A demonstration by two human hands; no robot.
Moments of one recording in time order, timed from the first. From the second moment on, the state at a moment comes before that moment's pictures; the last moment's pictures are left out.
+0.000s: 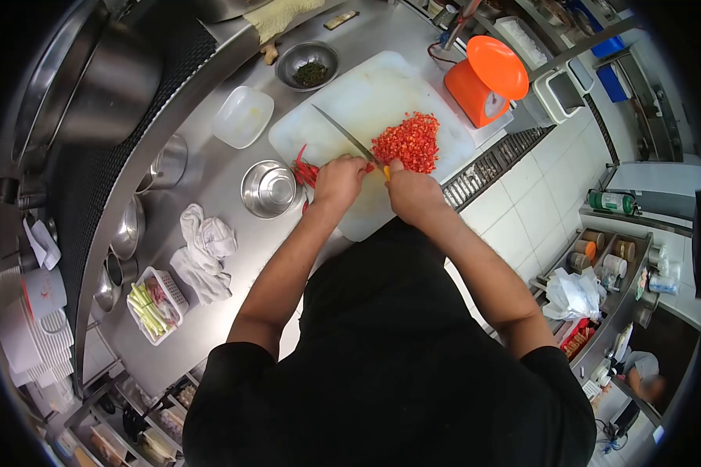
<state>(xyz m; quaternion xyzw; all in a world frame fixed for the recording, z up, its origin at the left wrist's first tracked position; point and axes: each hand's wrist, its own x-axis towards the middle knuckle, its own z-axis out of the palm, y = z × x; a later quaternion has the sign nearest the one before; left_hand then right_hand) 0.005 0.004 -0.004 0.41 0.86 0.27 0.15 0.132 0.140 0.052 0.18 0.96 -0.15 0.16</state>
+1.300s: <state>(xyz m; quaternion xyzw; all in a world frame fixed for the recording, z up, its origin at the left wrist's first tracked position) -0.007 -0.007 -0.008 0.40 0.85 0.31 0.15 0.128 0.121 0.030 0.19 0.96 -0.13 0.15</state>
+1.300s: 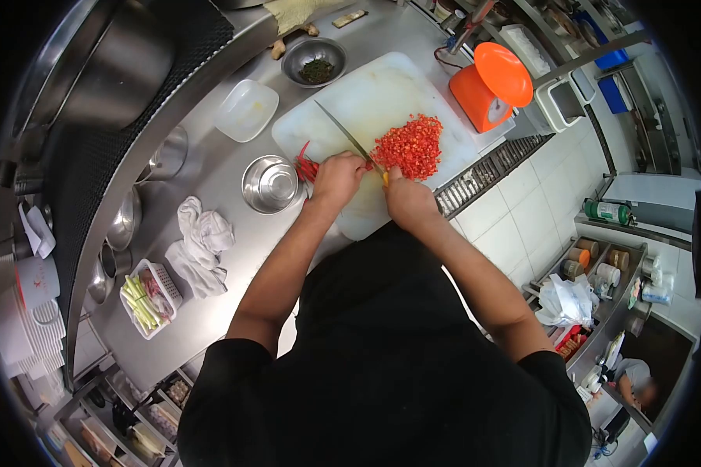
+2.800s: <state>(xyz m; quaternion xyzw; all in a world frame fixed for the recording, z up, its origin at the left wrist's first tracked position) 0.008 -0.012 -0.022 0.38 0.87 0.31 0.08 0.126 0.123 0.051 0.18 0.95 -0.19 0.19</state>
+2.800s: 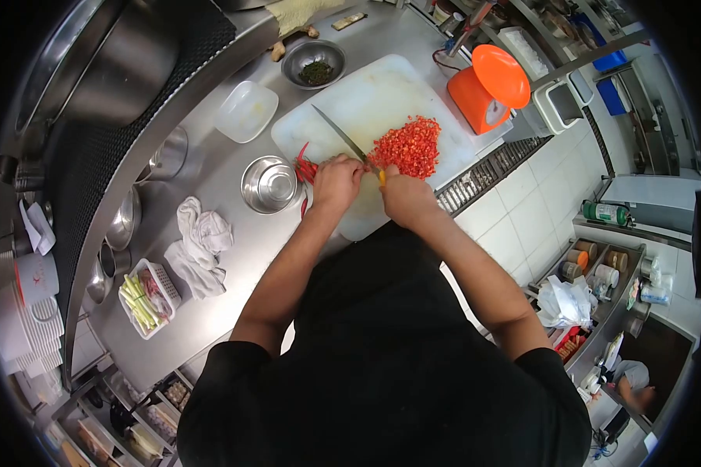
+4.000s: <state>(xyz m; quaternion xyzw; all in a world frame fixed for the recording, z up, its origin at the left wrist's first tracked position) -0.188 0.047 0.058 0.30 0.93 0.21 -0.01 0.178 0.145 0.021 0.26 0.93 -0.23 0.13</state>
